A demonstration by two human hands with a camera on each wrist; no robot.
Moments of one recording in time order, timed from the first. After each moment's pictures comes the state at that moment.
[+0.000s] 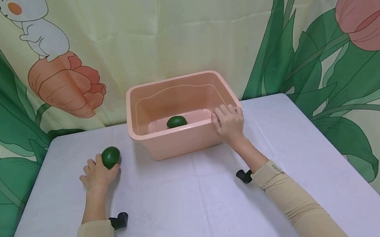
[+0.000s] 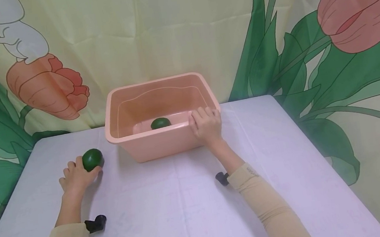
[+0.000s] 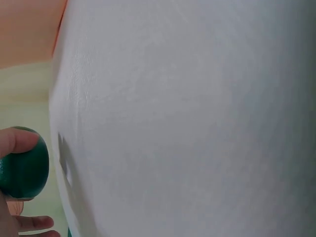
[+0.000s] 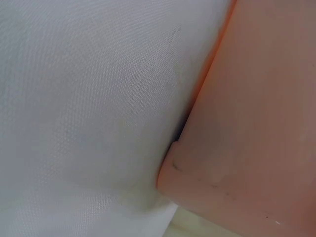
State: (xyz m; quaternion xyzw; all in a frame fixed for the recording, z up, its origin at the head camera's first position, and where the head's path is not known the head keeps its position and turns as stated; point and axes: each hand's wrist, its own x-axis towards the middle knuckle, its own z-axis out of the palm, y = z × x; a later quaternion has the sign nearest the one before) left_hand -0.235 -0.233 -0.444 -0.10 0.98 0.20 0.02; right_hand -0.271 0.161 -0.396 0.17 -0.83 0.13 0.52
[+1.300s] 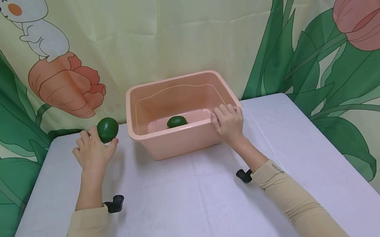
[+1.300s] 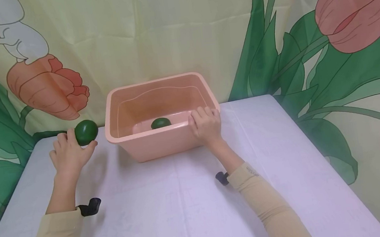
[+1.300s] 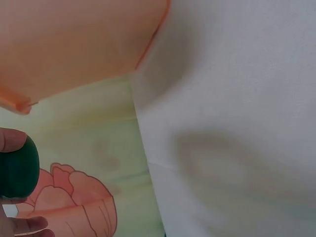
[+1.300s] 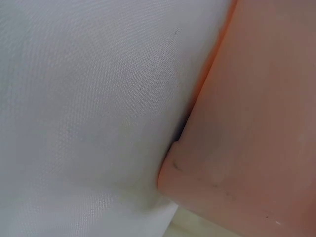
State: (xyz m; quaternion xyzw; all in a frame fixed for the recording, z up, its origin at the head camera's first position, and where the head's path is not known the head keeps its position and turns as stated) left_hand -0.250 -0.207 -0.362 -0.06 0.98 0.17 -0.10; right_hand -0.270 0.161 -0.395 0.17 -0.83 0.12 0.52
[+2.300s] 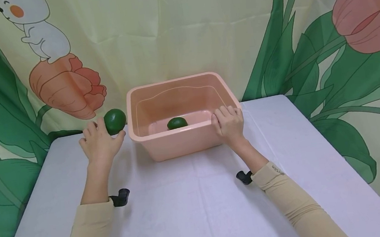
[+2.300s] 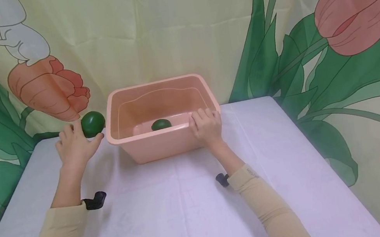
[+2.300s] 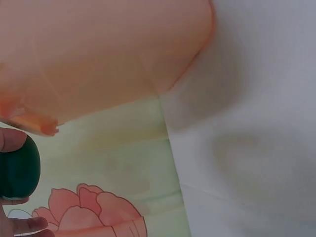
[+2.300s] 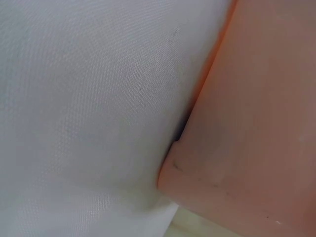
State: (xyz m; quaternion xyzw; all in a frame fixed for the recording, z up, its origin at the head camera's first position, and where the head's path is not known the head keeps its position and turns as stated) left_hand -0.257 -0.183 -0.340 -0.04 0.97 0.18 -0.13; right_hand -0.267 0.159 -0.393 0.17 -0.83 0.13 0.52
